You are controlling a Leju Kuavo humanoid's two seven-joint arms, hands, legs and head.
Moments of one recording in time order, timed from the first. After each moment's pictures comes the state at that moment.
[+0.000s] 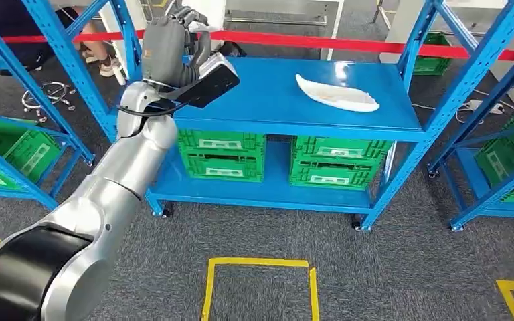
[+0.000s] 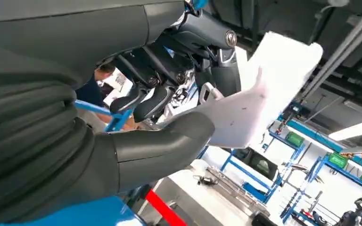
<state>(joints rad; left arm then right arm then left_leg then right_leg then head) -1.14 -0.31 -0.22 -0.45 -0.93 0.26 -0.33 -0.10 0.17 -1.22 -0.18 1.11 -0.10 -0.20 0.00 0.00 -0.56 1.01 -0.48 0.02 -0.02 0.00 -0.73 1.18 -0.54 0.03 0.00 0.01</state>
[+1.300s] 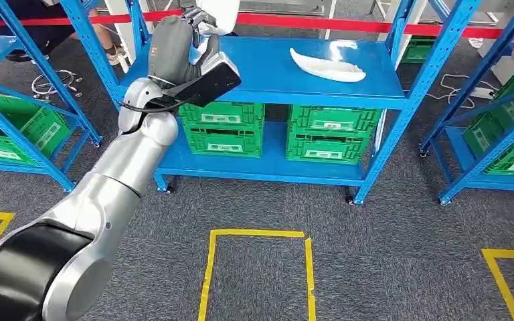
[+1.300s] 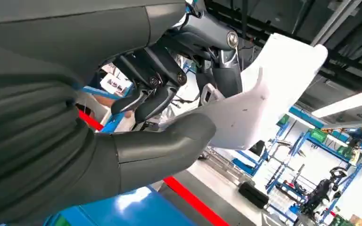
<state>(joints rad) -1.15 -0.29 -0.26 -0.46 -0.84 0.16 -0.35 -0.10 0.17 -1.22 -0.18 1.12 -0.11 -0.20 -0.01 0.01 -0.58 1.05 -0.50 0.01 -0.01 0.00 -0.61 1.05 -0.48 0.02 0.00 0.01</state>
